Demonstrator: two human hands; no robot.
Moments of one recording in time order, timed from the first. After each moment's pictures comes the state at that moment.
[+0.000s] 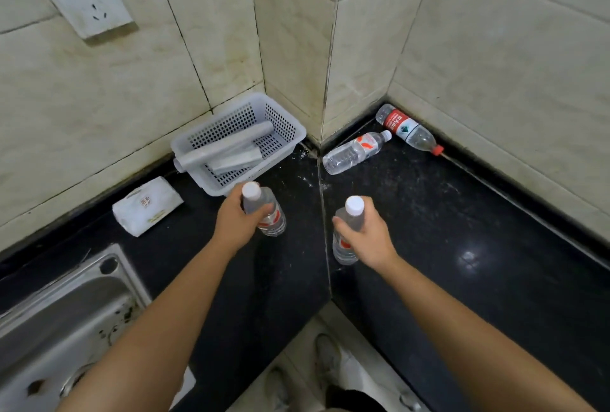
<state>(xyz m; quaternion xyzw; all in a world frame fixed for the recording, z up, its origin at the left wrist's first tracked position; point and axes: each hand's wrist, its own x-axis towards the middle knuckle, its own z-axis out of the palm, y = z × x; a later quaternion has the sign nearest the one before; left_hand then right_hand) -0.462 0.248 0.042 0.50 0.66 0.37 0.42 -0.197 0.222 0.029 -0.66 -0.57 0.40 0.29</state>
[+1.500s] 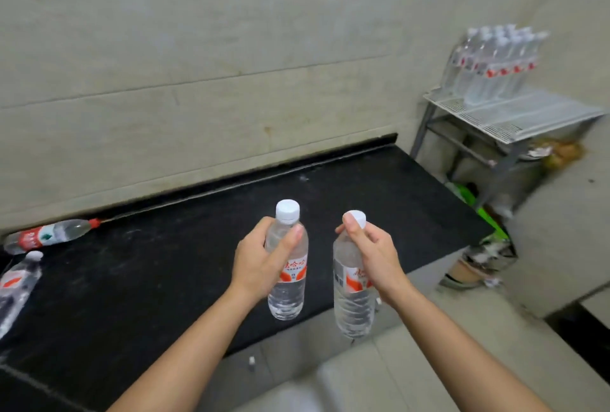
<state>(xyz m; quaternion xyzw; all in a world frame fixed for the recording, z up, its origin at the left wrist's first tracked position) -0.084 -0.085 0.164 0.79 0.15 0.17 0.57 -0.011 -0.277 0.168 -0.74 -0.09 0.12 0.66</state>
